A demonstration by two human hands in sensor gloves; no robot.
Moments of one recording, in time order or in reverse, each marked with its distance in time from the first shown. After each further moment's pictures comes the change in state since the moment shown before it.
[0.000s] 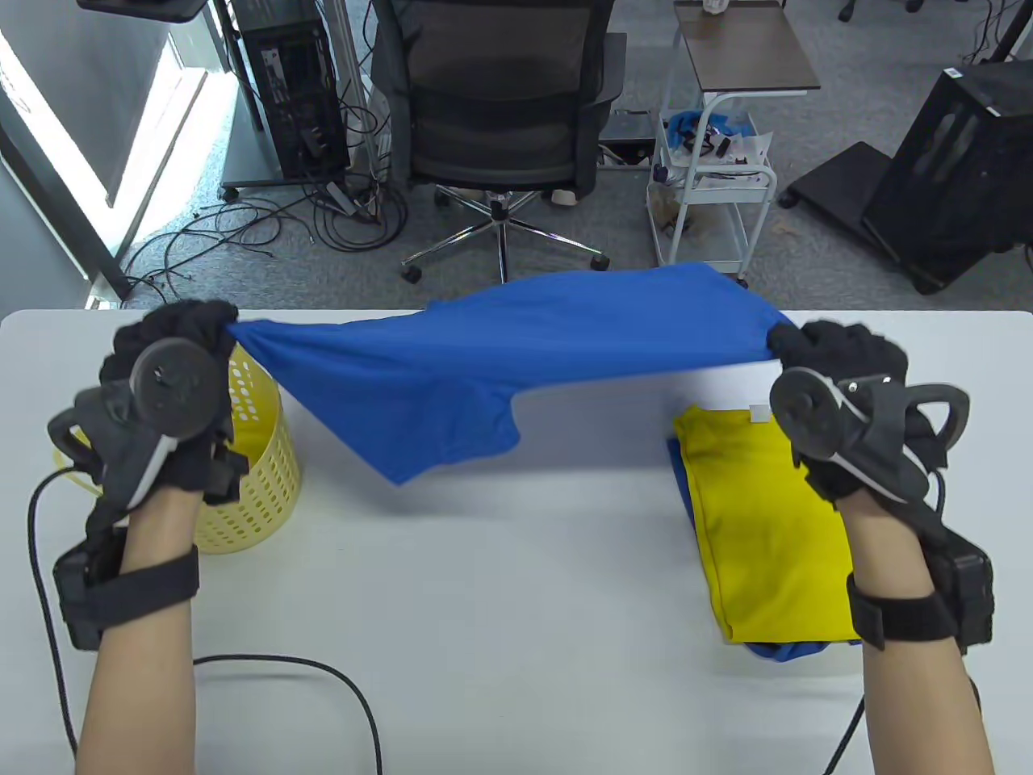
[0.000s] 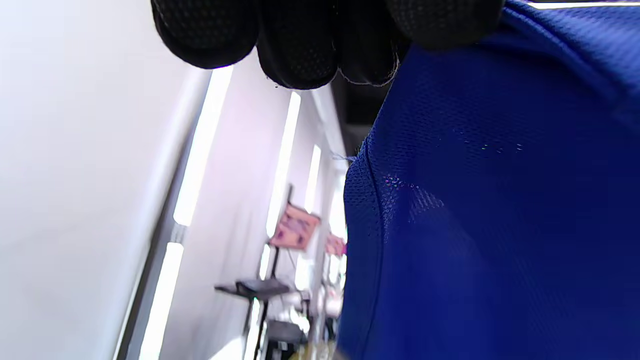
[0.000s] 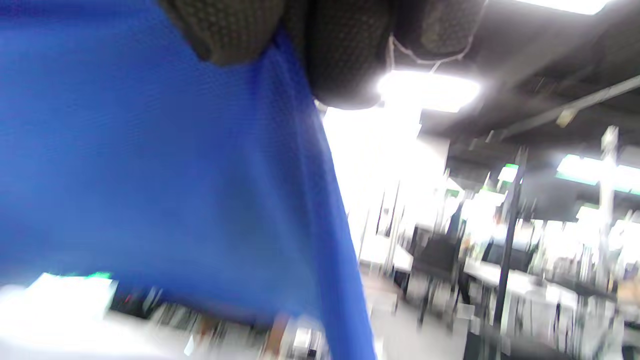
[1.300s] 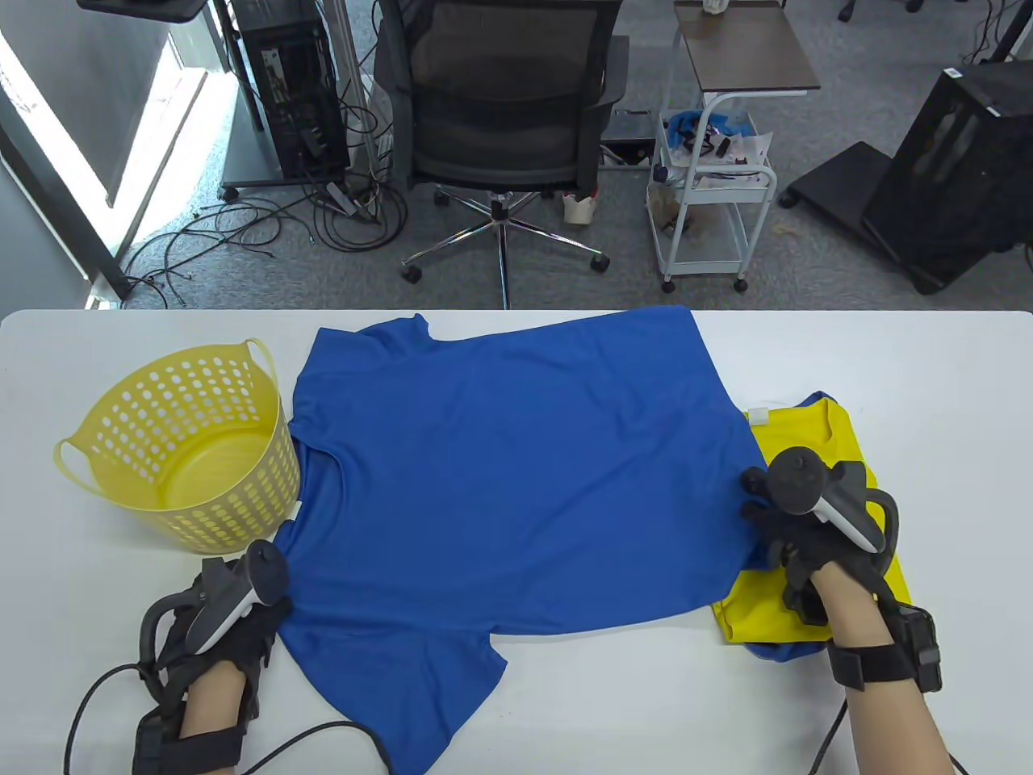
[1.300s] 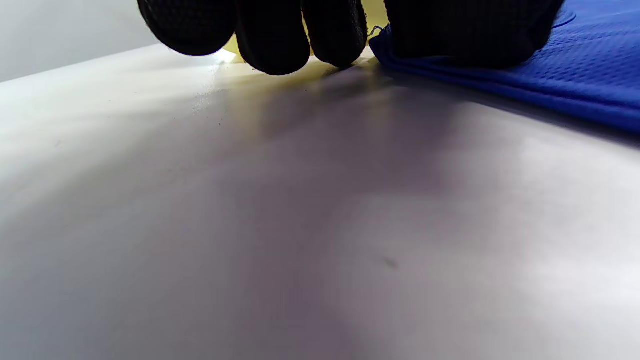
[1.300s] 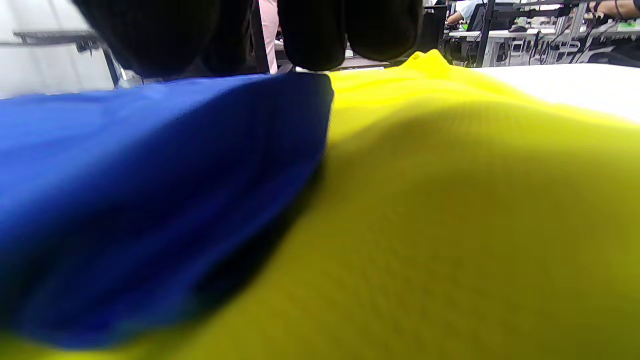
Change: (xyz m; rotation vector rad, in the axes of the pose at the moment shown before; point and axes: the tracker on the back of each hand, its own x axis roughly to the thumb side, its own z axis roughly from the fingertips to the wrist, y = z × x) left_hand -0.048 -0.193 0.136 -0.790 0.110 -0.223; right_hand -0.032 0.190 0.033 0.500 0.170 -0.222
